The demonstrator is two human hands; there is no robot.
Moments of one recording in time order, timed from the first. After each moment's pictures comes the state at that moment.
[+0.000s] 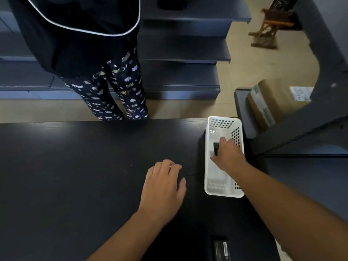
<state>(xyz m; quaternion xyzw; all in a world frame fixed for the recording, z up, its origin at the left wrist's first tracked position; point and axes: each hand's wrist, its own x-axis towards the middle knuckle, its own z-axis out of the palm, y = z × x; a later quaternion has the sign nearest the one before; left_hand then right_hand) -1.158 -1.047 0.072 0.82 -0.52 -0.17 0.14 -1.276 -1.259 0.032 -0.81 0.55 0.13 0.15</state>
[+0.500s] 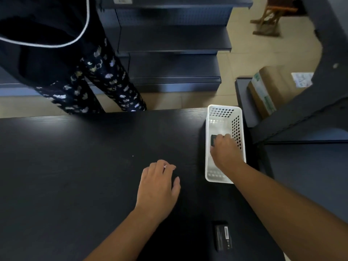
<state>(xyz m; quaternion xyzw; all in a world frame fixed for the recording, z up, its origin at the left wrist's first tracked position) -1.163 -1.018 0.058 0.84 -0.51 -0.17 0.10 -1.282 -1.225 0.024 -0.86 0.49 0.13 0.03</state>
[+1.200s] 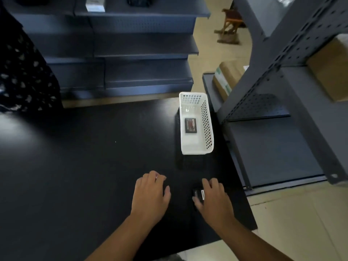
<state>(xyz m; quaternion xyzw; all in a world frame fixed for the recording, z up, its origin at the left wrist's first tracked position) -1.235 -0.942 0.041 0.81 -0.55 -0.19 0.08 -1.427 -1.021 0.027 -0.82 0.54 0.14 0.14</state>
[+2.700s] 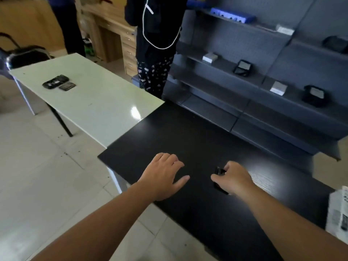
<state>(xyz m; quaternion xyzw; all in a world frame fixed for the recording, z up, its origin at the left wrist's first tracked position) -0.965 -0.516 0.158 0.91 -0.41 -0.04 0.09 -1.047 -0.730 0.204 -0.88 0.39 0.13 0.24</state>
